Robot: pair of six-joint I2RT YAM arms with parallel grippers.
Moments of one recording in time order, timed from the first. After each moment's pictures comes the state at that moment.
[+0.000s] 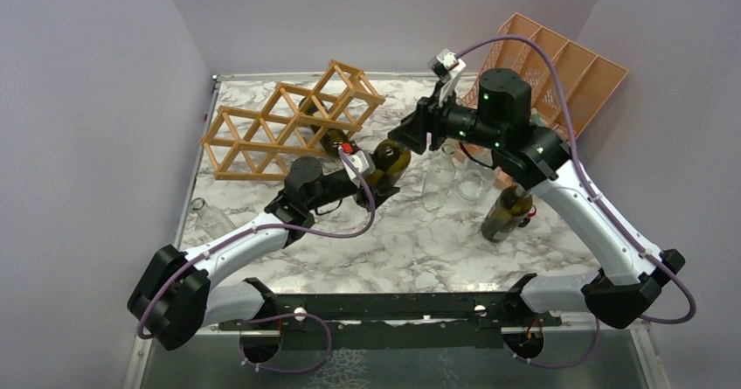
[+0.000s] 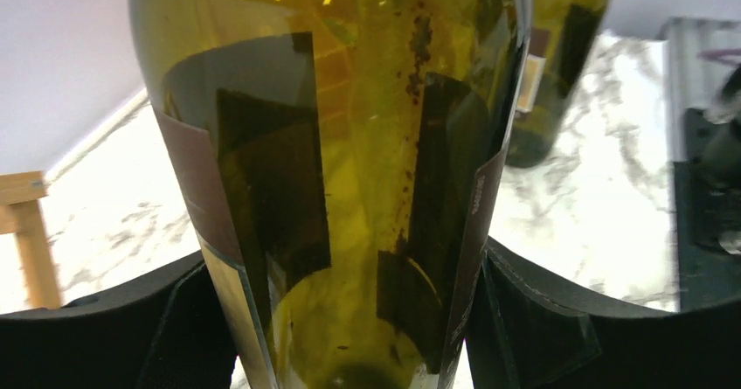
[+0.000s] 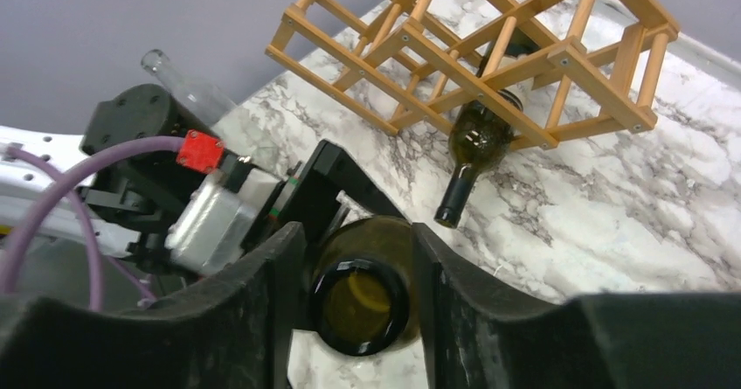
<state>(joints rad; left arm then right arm) -0.67 1.18 0.61 0.59 0.51 0.08 0.68 1.30 1.54 -0.46 -0.37 0.16</state>
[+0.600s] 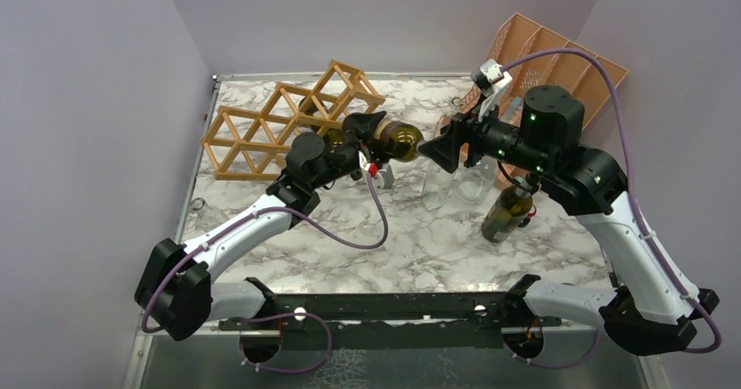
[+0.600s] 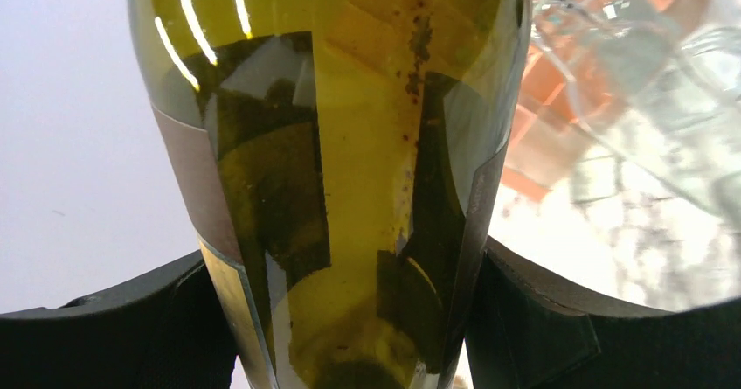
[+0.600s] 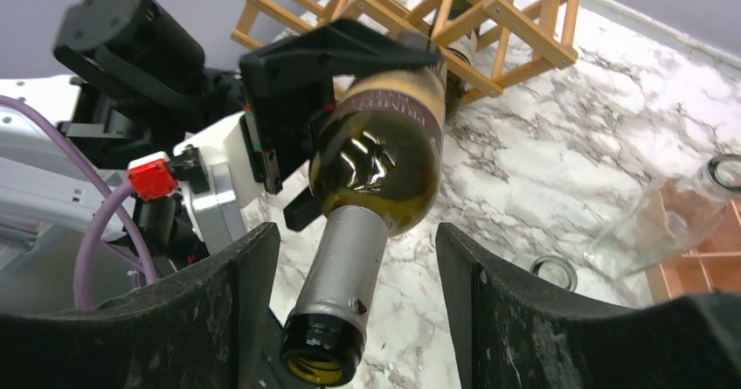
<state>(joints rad) -0.66 1.23 0.80 0.51 0.46 0.93 0.68 1.11 1.57 -0.70 -0.24 0.16</state>
